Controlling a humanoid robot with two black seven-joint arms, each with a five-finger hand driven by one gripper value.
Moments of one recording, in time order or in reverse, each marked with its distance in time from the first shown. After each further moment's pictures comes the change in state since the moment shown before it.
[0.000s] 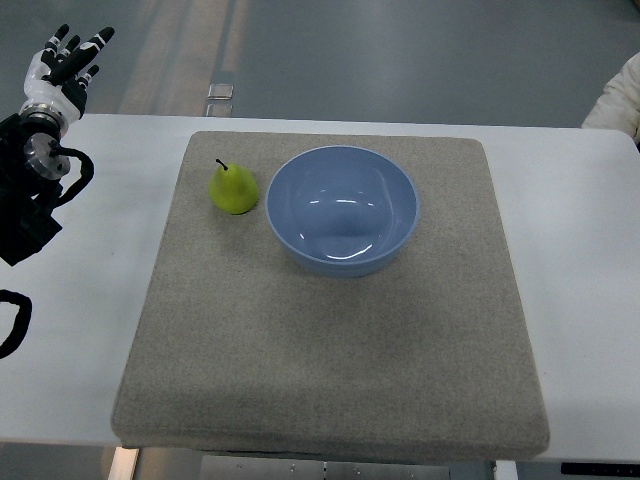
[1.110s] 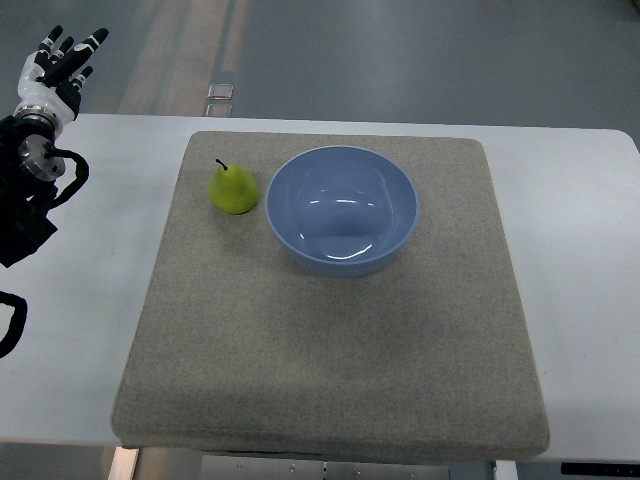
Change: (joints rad) left arm 0.007 0.016 -0.001 0.000 -0.002 0.001 -0.006; right arm 0.000 0.000 0.000 0.000 0.000 0.000 0.000
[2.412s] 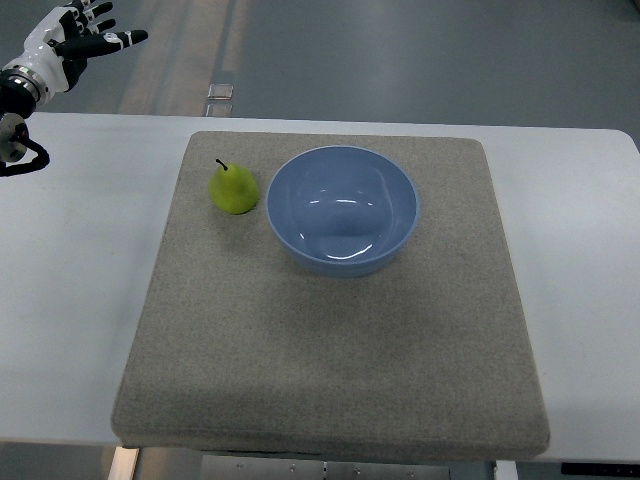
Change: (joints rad) left arm -0.090 0.188 0.431 -0.230 0.231 -0.143 0.006; right arm 0.000 0.000 0.000 0.000 0.000 0.000 0.000
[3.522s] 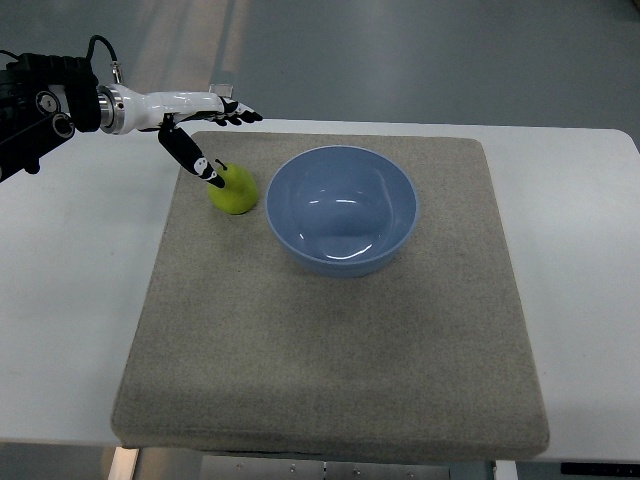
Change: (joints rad) left arm -0.074 0.114 0.075 -0.460 1.050 -0.206 -0.048; right arm 0.000 0.000 0.000 0.000 0.000 0.000 0.000
